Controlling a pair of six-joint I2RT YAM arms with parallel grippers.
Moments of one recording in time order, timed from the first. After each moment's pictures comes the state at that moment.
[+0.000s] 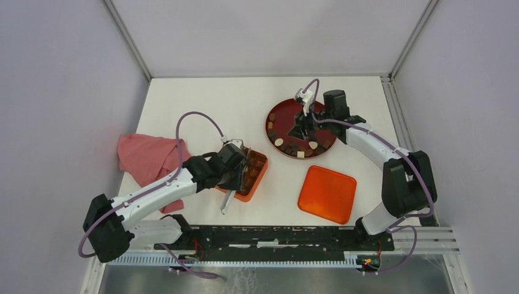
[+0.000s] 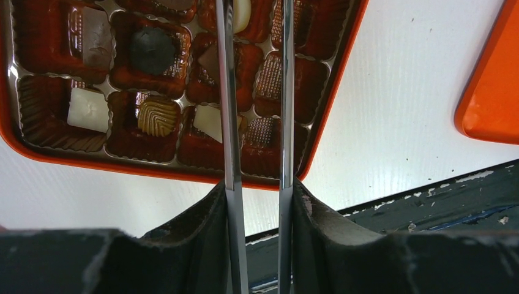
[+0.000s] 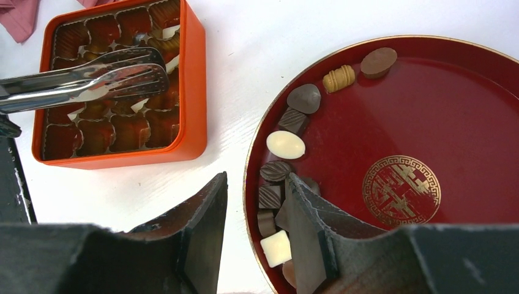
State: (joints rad) left arm -0.85 1.14 0.83 -0.75 -0.16 -0.67; right arm 0.32 1.59 1.09 -0.15 -0.71 -0.26
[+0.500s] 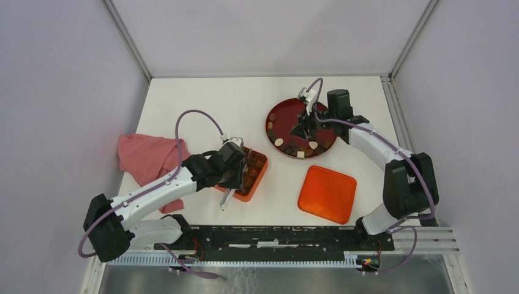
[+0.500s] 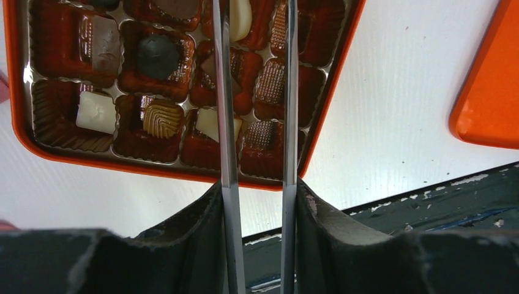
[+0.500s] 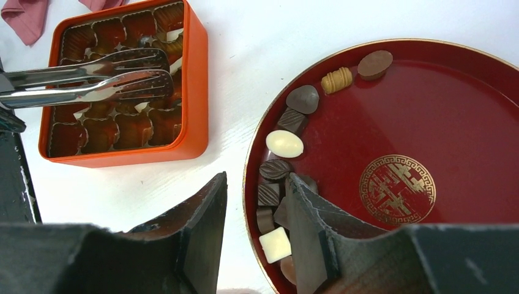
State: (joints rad) left arm -0.85 1.15 0.85 -0.76 -0.18 -0.67; right arm 0.30 1.58 1.08 -0.15 -0.75 -0.26
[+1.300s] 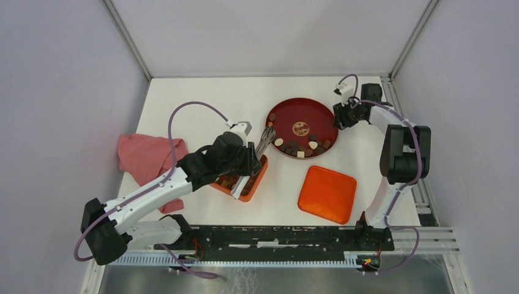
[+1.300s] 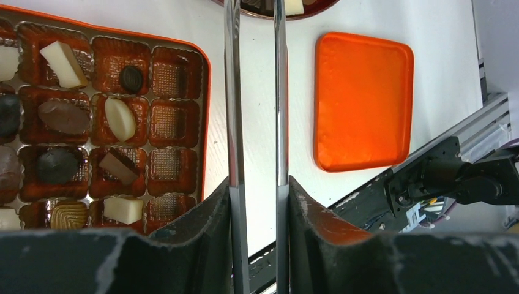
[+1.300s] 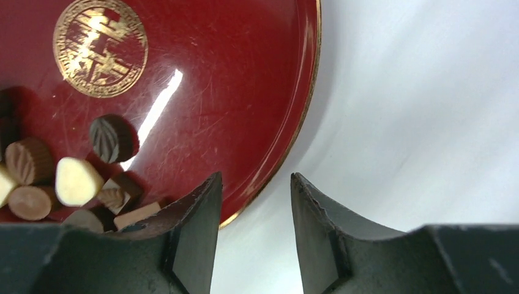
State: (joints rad) left arm -0.85 1.10 0.90 -0.47 -0.06 -0.65; right arm -0.08 1.88 1.30 -0.37 -0.50 -0.52
